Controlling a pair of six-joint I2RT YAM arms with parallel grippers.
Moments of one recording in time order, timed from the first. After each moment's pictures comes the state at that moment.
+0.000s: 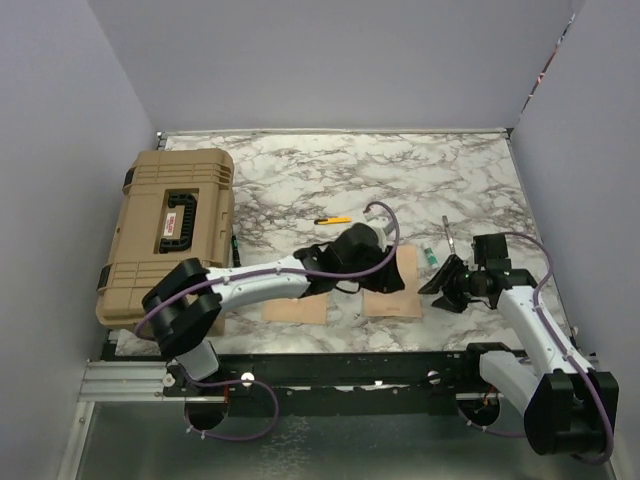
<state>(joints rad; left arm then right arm) -1.01 1.59 1.07 0.01 0.19 -0.71 0.01 0.96 0.54 -0.70 -0.36 0.69</state>
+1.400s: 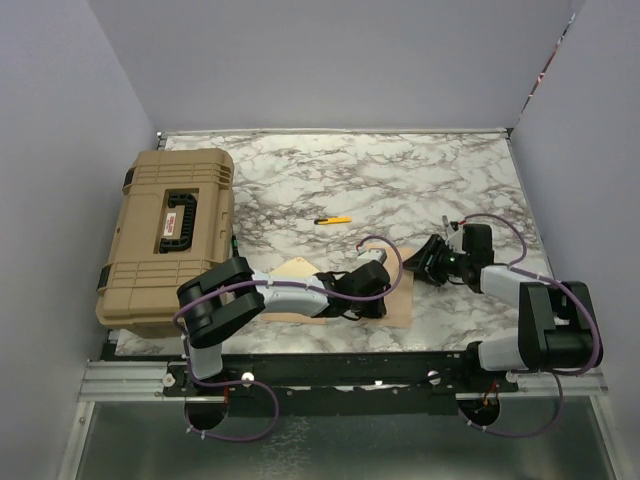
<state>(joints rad) -1.16 1.82 0.98 0.01 -0.07 -0.91 0.01 1.38 0.45 0.05 -0.59 0.63</state>
